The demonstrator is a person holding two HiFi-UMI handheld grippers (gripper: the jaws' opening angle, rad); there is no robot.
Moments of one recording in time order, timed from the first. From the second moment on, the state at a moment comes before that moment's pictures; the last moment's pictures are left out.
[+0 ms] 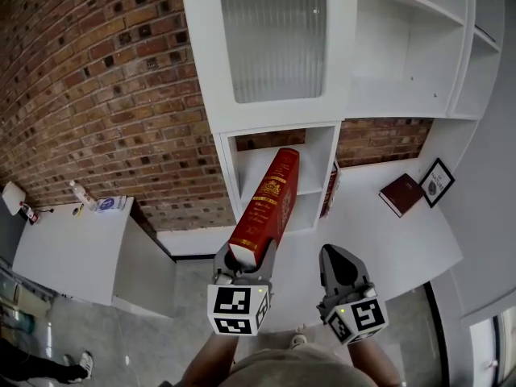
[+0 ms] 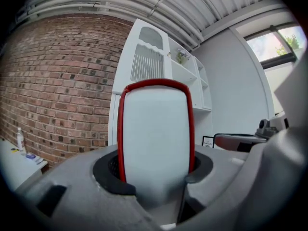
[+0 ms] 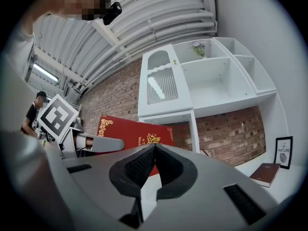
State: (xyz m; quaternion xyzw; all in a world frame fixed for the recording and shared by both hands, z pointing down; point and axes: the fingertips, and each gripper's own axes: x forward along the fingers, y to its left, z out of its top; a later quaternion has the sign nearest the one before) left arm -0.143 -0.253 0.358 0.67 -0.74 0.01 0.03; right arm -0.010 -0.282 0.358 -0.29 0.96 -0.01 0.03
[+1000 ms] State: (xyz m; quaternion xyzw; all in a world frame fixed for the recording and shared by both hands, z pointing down) left arm -0.174 -0.263 0.363 0.57 -0.82 0.01 0.02; right arm -0.052 -0.319 0.366 -0.17 0.98 0.00 0.05
